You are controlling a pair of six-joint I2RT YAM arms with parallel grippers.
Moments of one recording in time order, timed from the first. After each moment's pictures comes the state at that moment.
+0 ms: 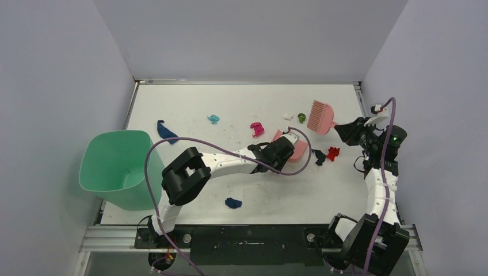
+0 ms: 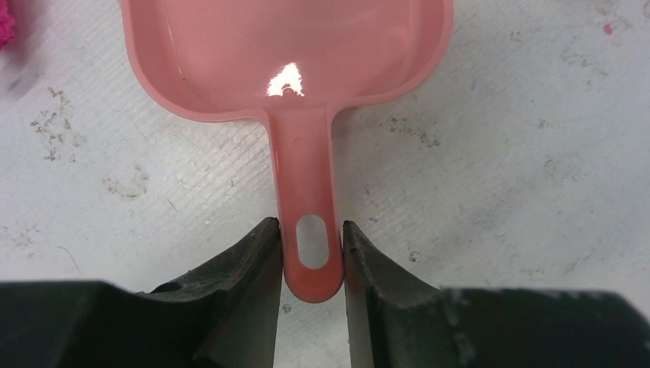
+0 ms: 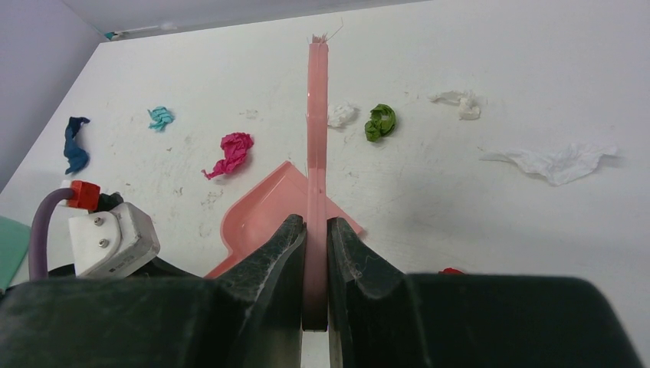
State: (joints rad) left arm -1.07 2.05 1.48 -0.30 -0.28 -0.35; right arm -0.45 1.05 0.69 0.06 -0.84 0.16
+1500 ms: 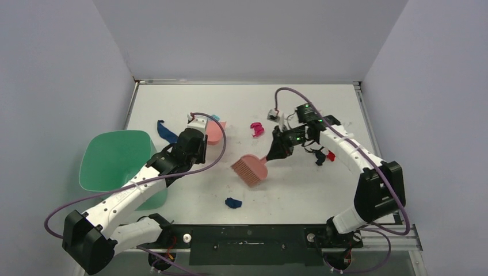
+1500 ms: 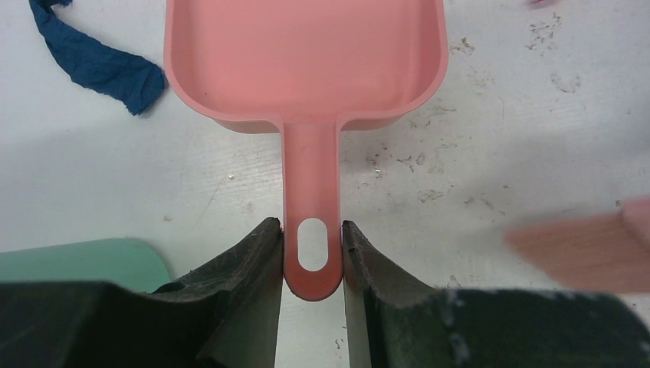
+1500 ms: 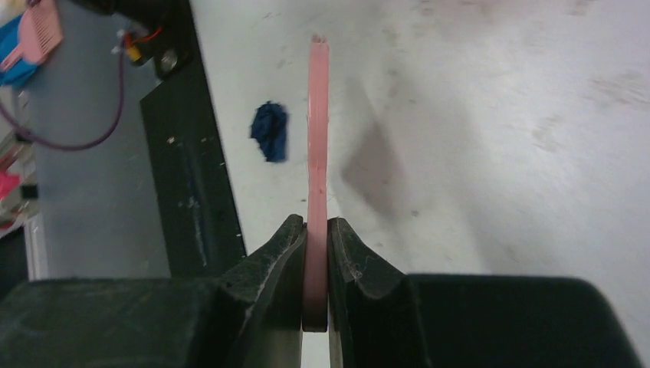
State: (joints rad) left arm -0.64 1.08 0.86 -0.50 -0.40 -0.28; right arm 0.30 1.48 1.13 -0.70 -0.95 -0.35
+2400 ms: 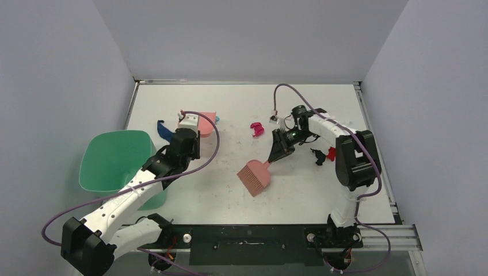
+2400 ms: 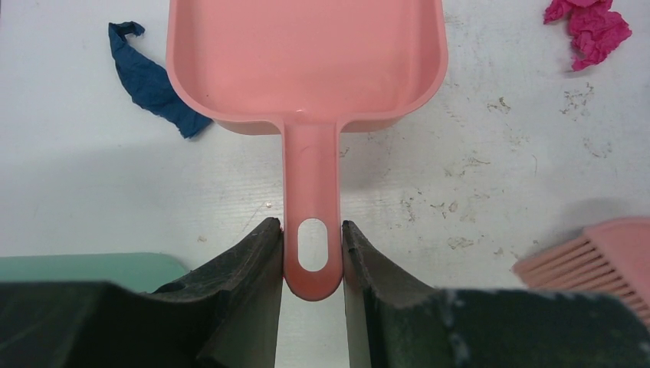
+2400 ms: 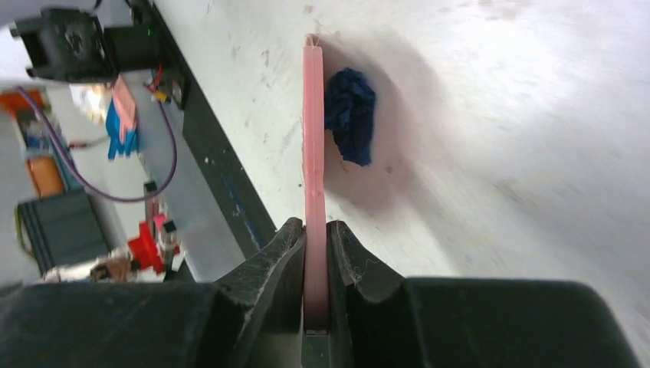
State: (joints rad) left arm -0.58 1.02 0.80 -0.38 -0.47 -0.25; right arm 0.33 1.90 1.30 -0.90 -0.95 -0.18
